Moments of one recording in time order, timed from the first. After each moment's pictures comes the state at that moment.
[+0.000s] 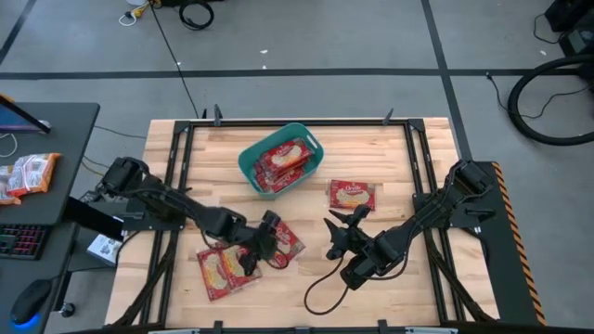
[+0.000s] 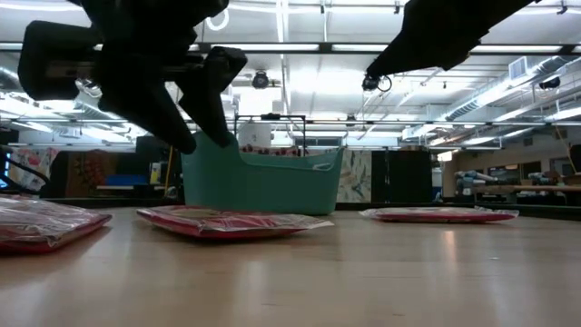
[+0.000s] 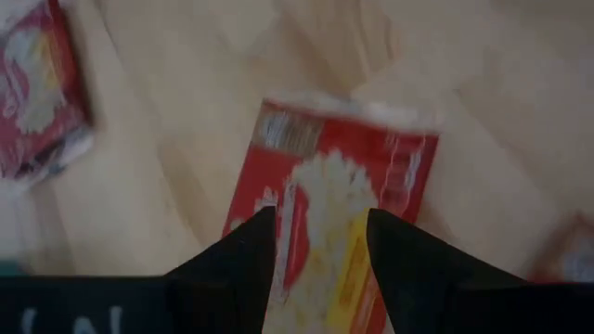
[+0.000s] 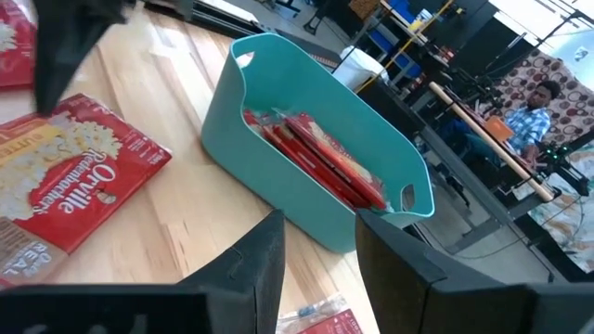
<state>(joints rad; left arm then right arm) -0.40 1.62 0.94 -0.24 -0.23 0.31 0.62 1.75 1.12 -0.58 1.26 0.59</state>
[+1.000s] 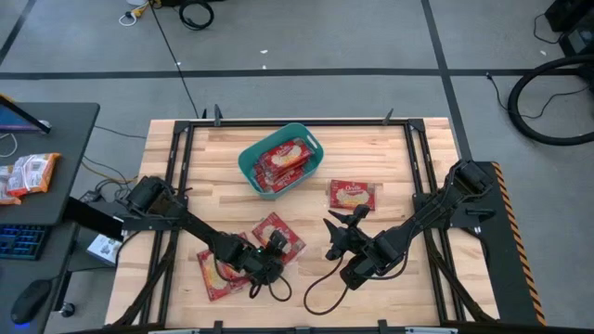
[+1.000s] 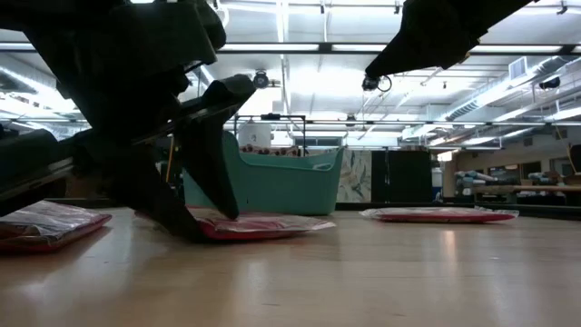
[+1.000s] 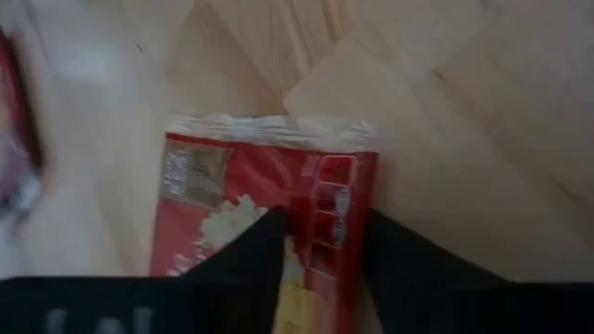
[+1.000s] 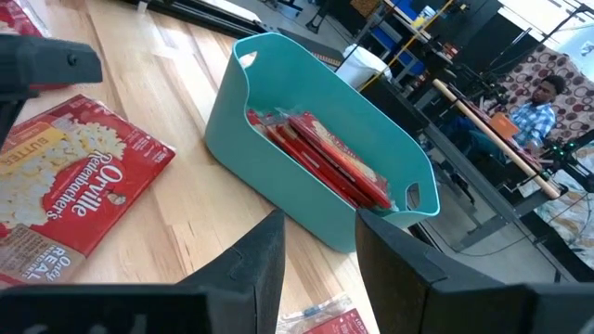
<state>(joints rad) -0.53 1.90 1.00 -0.11 -0.43 0.33 0.61 1.75 1.12 -0.56 1.26 0.59</state>
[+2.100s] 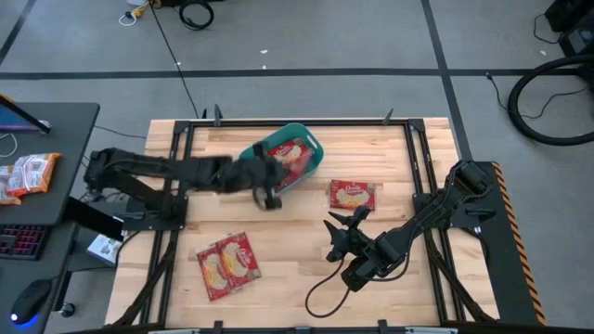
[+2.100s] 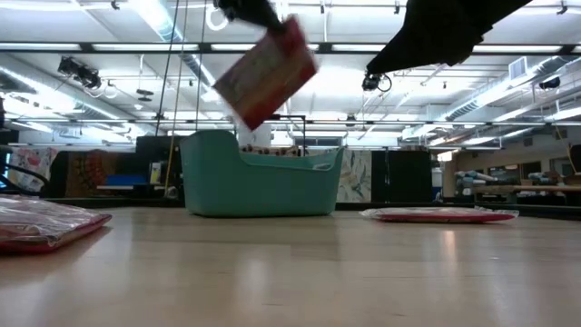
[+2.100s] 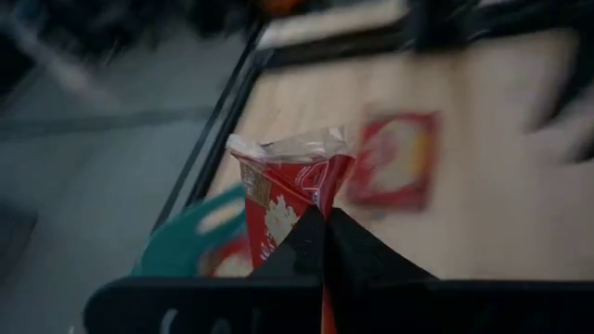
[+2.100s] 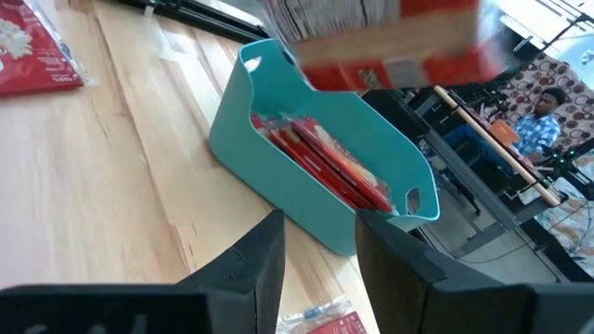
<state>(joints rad) -0.07 1.41 1.24 -0.36 -0.47 0.13 0.63 1.75 1.12 -0.55 1.26 0.57</state>
